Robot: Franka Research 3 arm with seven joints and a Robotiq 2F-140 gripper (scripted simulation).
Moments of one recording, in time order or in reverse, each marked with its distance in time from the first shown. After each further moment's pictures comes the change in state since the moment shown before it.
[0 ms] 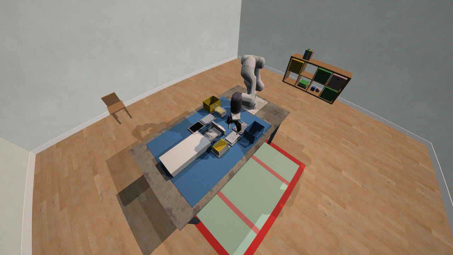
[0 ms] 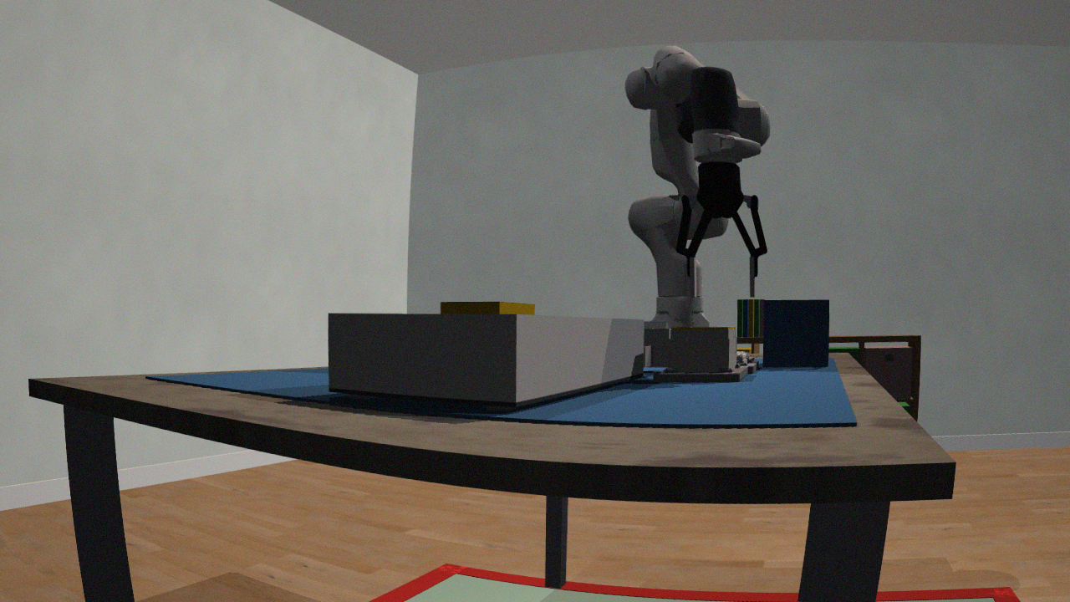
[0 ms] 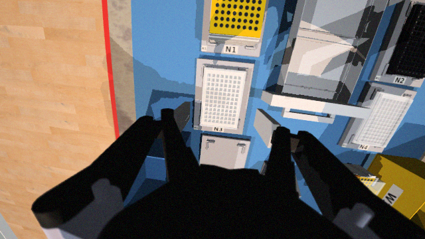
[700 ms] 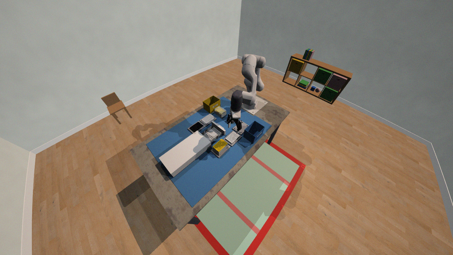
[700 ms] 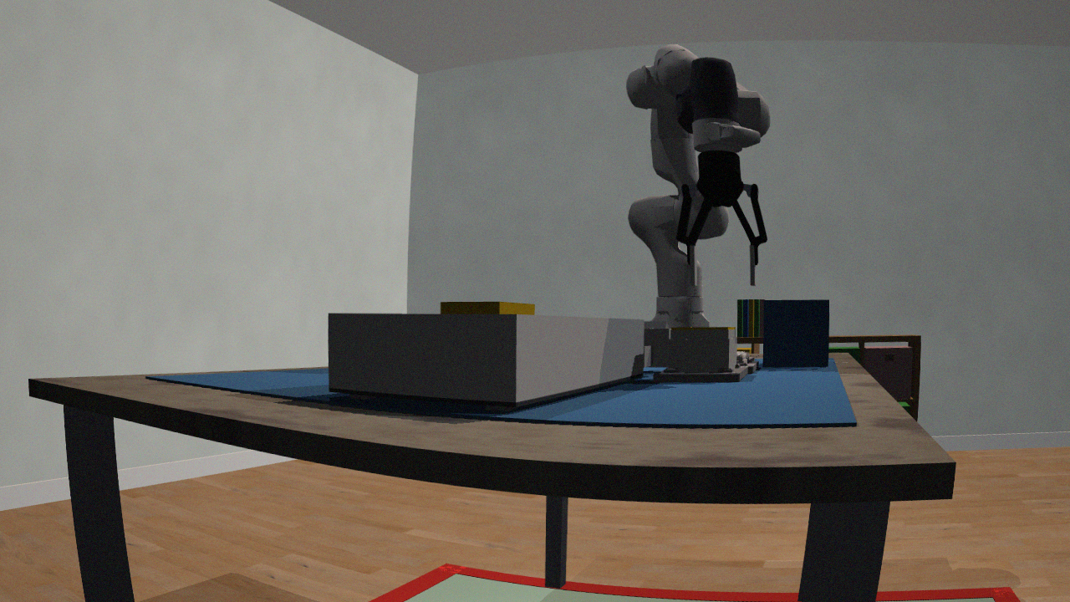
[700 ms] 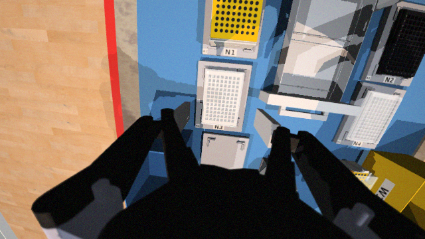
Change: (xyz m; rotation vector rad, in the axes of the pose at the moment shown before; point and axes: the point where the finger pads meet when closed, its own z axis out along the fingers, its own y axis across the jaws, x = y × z) arm 0.001 -0.001 -0.019 -0.001 0.007 0.005
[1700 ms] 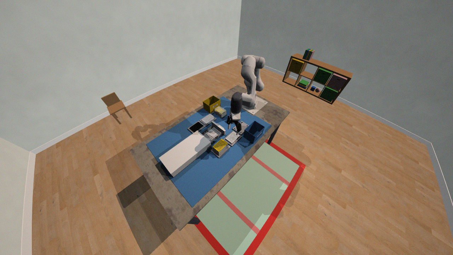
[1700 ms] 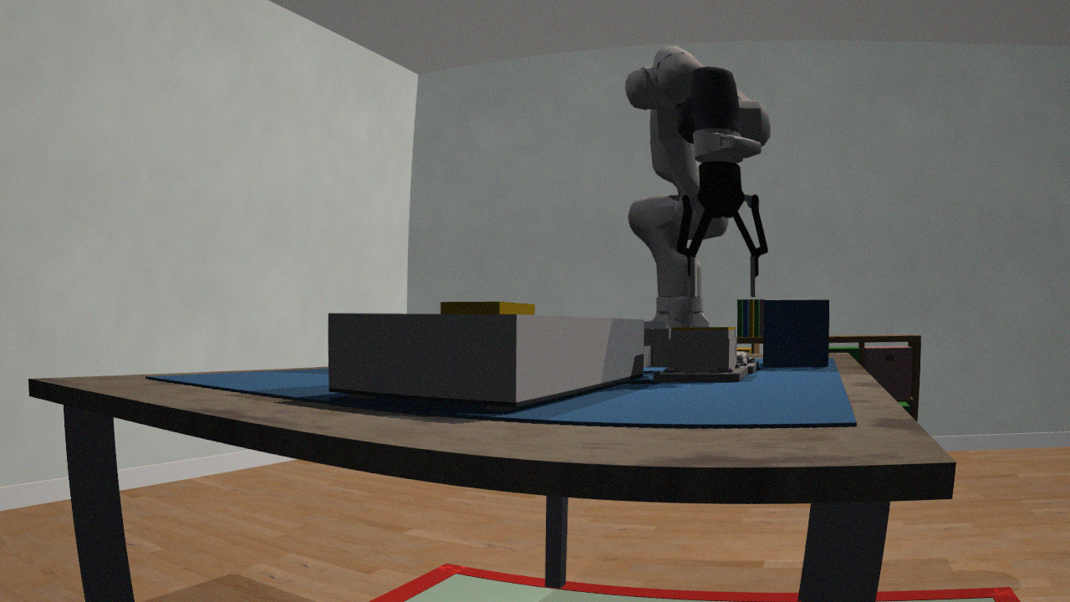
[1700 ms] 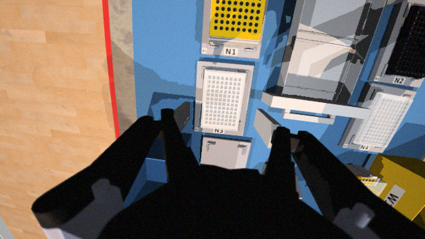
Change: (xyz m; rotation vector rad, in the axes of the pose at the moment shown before) arm 0.001 0.000 0.019 0.001 0.005 0.004
